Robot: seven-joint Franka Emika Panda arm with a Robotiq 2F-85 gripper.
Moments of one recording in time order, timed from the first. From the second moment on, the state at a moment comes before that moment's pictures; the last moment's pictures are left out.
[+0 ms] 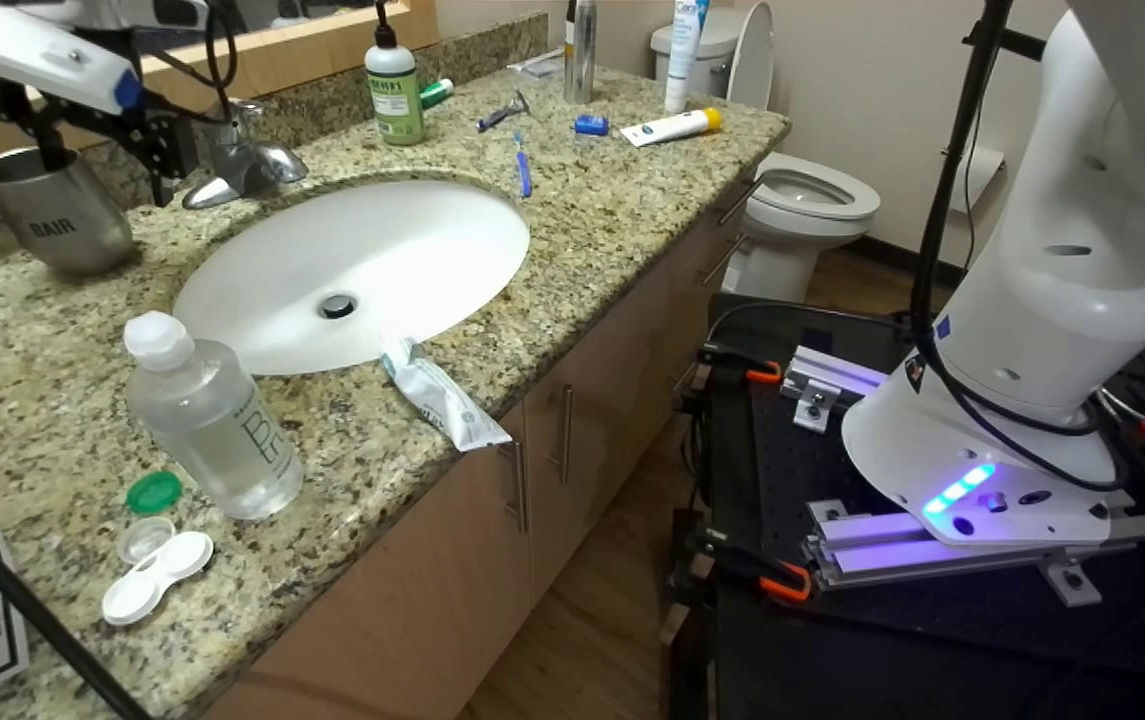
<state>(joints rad) -0.01 0.79 -0.11 -1.33 0.24 2.47 1.14</state>
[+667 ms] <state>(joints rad) -0.01 0.79 -0.13 -1.33 0.24 2.48 1.18</state>
